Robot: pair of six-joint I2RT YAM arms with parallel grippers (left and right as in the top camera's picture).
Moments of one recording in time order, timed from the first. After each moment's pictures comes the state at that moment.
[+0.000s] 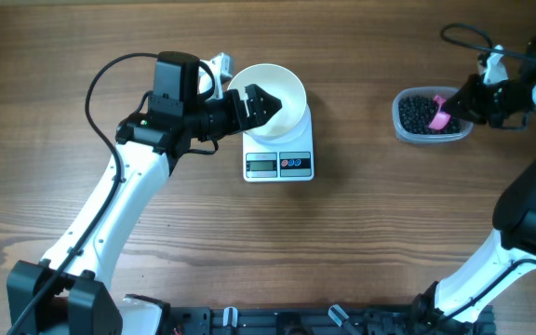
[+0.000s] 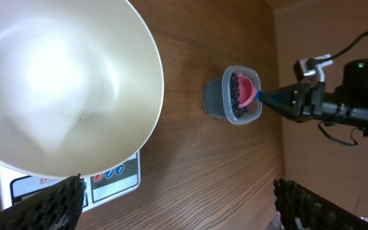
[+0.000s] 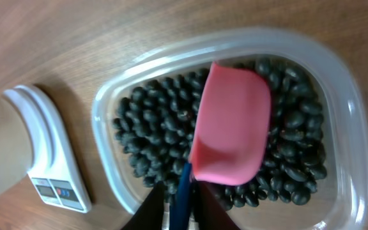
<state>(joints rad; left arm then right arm) -0.27 1.51 1.15 -0.43 0.62 -0.59 -0.39 2.05 1.66 -1.10 -0.52 -0.09</state>
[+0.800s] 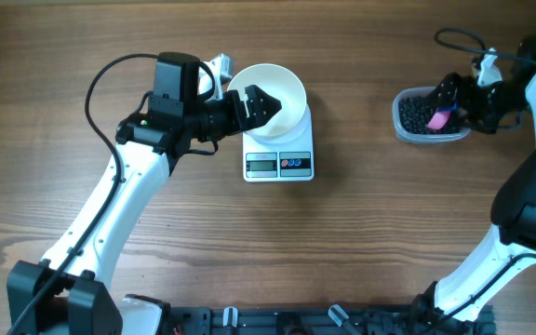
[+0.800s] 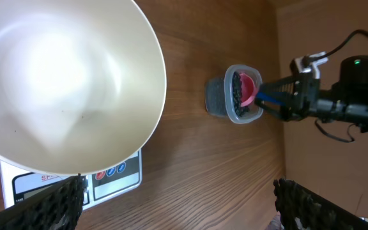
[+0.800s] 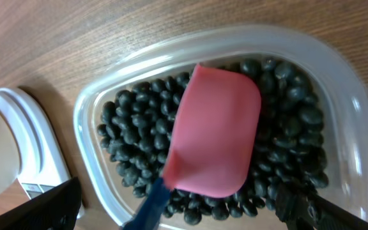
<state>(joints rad) -0.27 1.51 1.15 -0.44 0.62 -0.59 -0.38 2.07 1.69 -1.10 -0.49 -0.07</state>
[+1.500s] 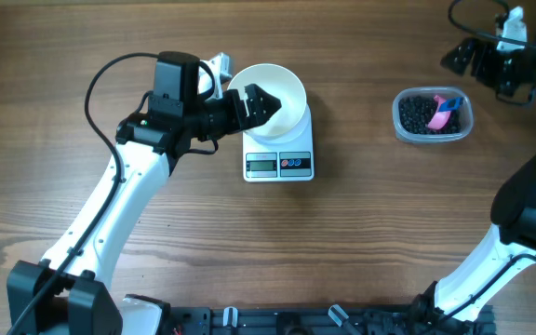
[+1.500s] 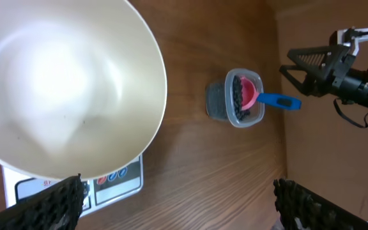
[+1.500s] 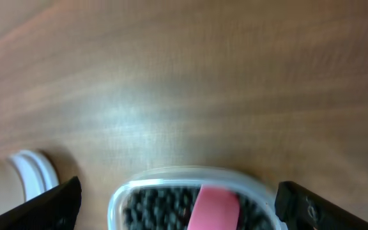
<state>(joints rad) -0.27 1.51 1.15 -0.42 0.60 -0.59 -0.38 2.07 1.81 -0.87 -0.49 -0.05</state>
